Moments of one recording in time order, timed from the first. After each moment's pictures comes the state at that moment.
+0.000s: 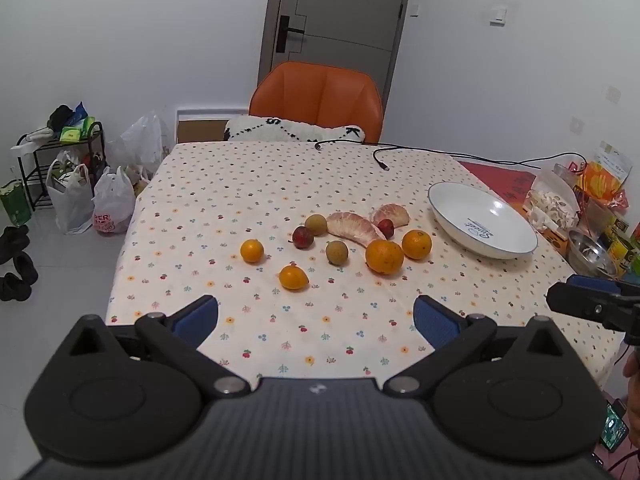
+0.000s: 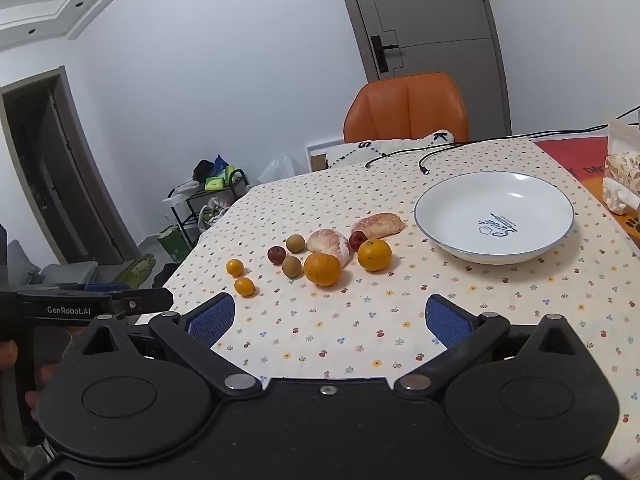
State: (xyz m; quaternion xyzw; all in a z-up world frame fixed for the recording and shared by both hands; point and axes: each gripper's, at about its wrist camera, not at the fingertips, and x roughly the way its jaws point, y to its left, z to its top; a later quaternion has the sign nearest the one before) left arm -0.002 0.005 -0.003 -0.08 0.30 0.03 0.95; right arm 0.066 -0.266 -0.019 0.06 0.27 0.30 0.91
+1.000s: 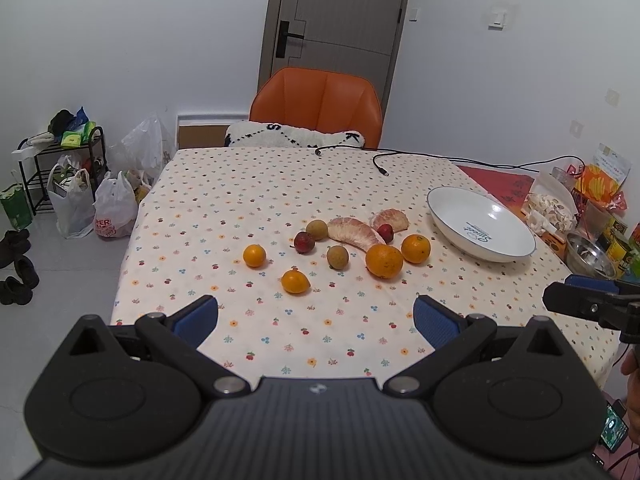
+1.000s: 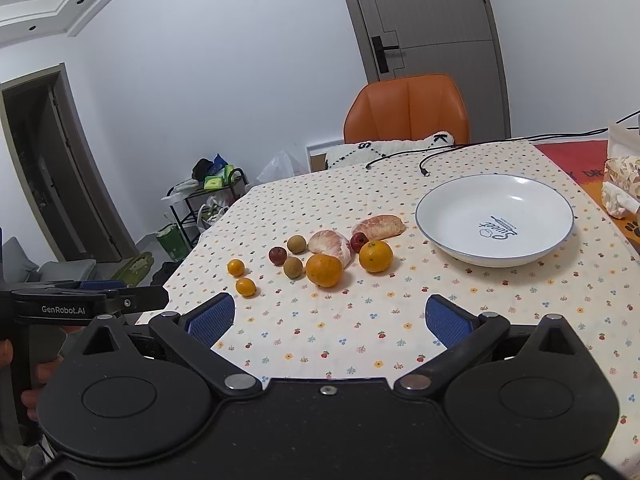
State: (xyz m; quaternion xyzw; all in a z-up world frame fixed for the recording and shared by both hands) left arm -0.007 0.009 0.002 -0.08 0.29 0.03 0.95; right arm 0.065 -0.264 -0.015 0.06 0.27 0.30 0.91
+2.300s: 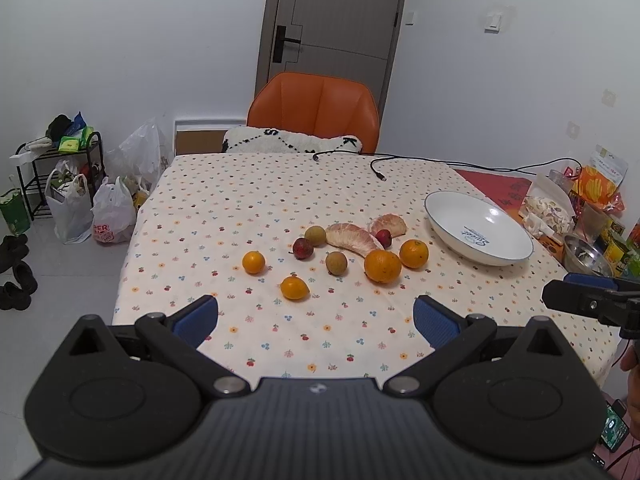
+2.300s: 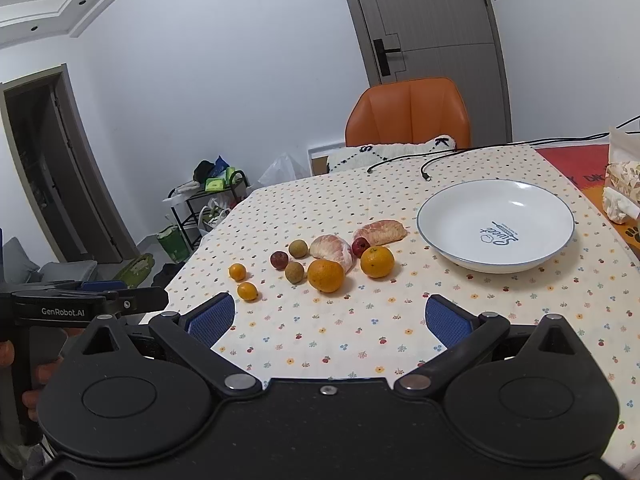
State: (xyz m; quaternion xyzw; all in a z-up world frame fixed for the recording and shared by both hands) left arm -0.008 0.011 0.005 -0.08 0.29 0.02 0.95; right arm 0.065 -0.264 -0.012 0.06 0.27 0.30 0.92
